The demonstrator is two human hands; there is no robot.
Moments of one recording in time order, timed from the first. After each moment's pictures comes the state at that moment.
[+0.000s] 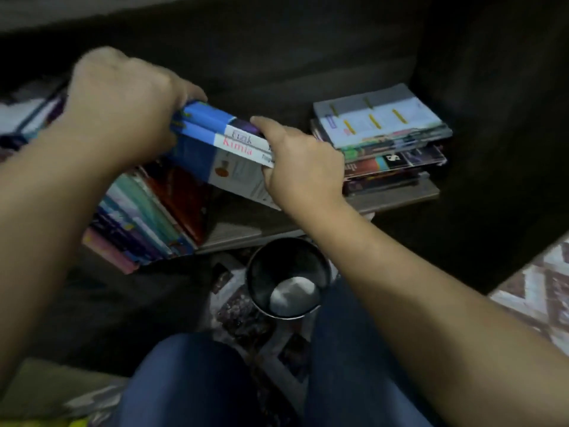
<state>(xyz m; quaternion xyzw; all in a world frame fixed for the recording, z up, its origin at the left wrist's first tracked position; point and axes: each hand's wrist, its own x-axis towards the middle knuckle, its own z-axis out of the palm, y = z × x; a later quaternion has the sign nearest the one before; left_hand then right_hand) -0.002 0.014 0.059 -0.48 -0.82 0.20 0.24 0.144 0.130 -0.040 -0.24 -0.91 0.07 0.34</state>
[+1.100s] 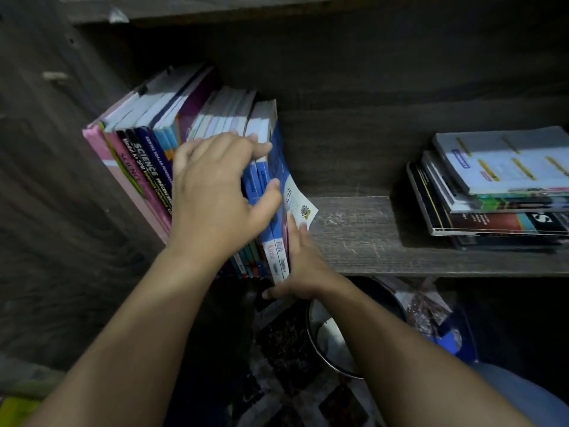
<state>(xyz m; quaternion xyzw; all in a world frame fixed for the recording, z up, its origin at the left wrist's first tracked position) -0.040 -0.059 -0.036 -0.40 -0.82 -0.24 0.32 -0.003 0.081 -0.211 -0.13 -0.91 0.40 -0.01</state>
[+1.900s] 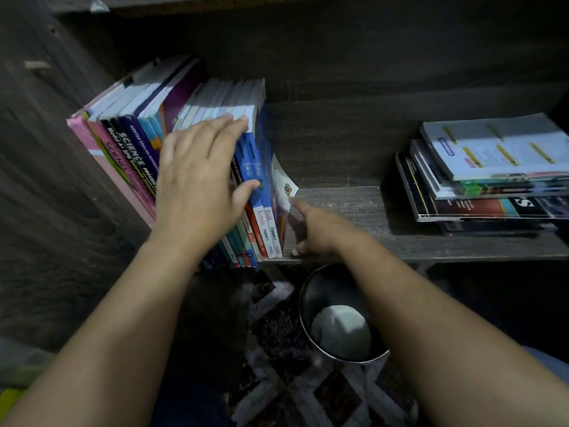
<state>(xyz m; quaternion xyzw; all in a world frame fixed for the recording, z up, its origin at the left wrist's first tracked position) -0.040 -0.063 -0.041 -0.39 -0.86 -0.10 0.32 0.011 0.122 -0.142 -0.16 -0.95 0.26 -0.05</state>
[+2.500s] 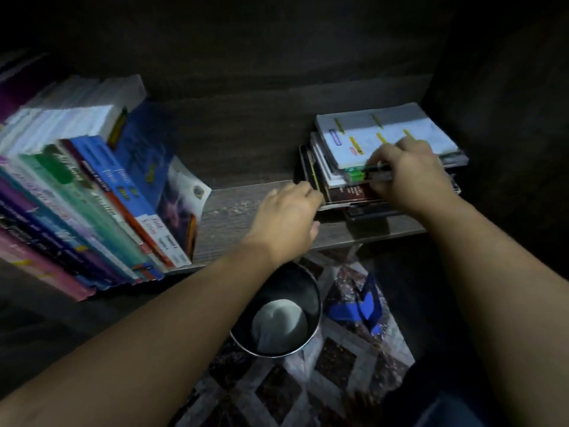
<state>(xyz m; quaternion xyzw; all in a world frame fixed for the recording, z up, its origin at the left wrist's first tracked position) 0.058 0.130 -0.119 -0.60 -0.79 -0.11 0.12 0.181 0.310 -0.097 -0.32 -0.93 0.04 0.19</state>
